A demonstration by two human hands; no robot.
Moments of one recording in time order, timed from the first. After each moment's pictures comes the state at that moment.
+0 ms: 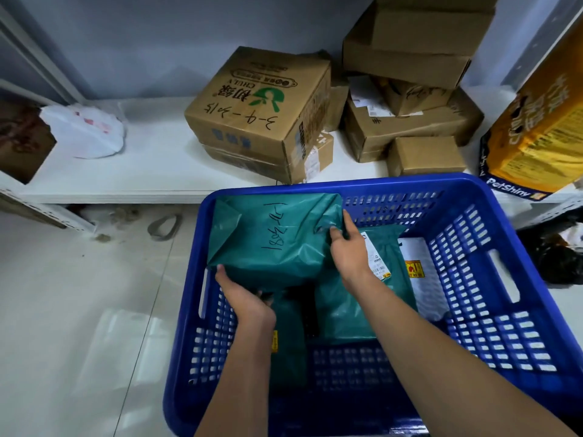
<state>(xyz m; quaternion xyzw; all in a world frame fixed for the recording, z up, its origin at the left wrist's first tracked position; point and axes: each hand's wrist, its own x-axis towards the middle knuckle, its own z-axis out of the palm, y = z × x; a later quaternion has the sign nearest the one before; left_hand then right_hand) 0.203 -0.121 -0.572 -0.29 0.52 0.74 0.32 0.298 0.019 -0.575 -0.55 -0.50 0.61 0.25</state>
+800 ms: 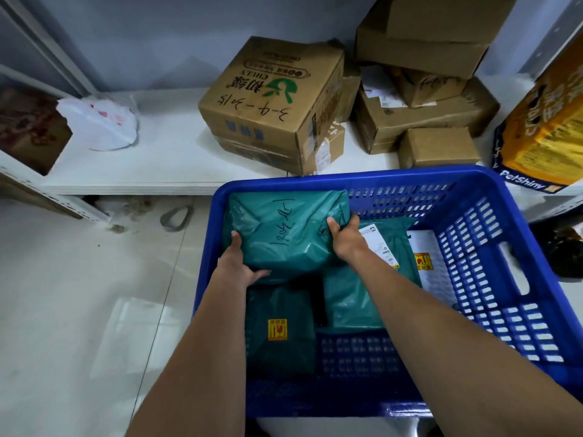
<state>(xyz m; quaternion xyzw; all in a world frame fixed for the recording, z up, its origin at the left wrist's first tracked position) 0.126 -0.114 -0.546 -0.28 0.60 0.60 0.45 0.284 0.030 -0.579 -0.60 -0.60 0.53 0.05</state>
